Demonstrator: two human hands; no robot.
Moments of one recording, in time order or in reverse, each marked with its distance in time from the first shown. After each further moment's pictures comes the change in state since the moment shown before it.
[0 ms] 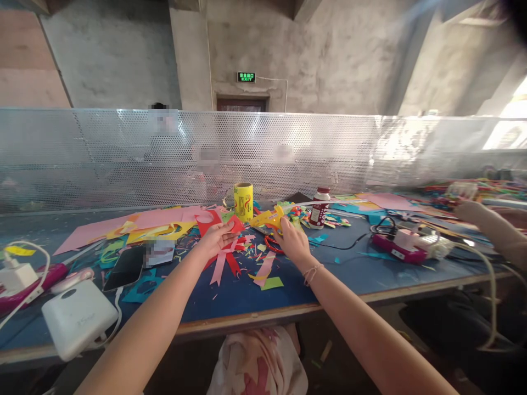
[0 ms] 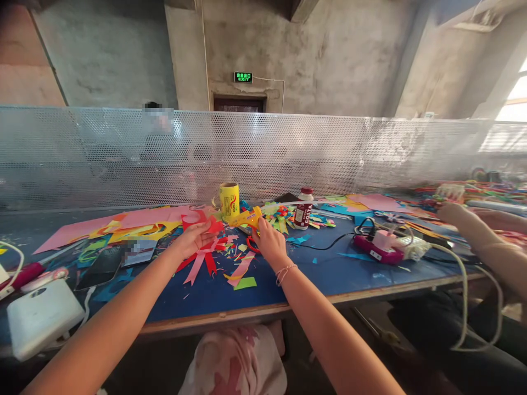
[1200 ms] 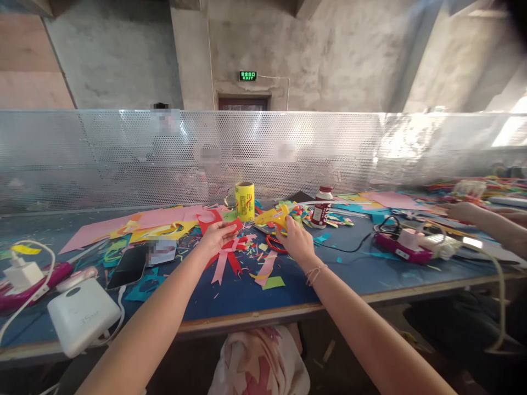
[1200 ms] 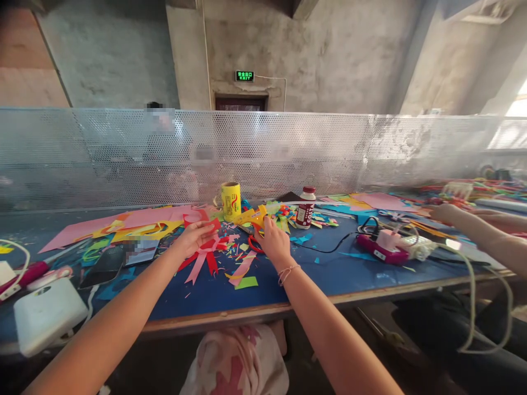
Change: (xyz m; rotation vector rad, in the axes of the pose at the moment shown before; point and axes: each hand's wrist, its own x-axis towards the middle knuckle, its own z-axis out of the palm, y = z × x) left_hand 0.003 -0.003 -0.003 0.070 0.083 0.087; right_hand 0.000 0.003 -0.001 -0.001 0.017 0.067
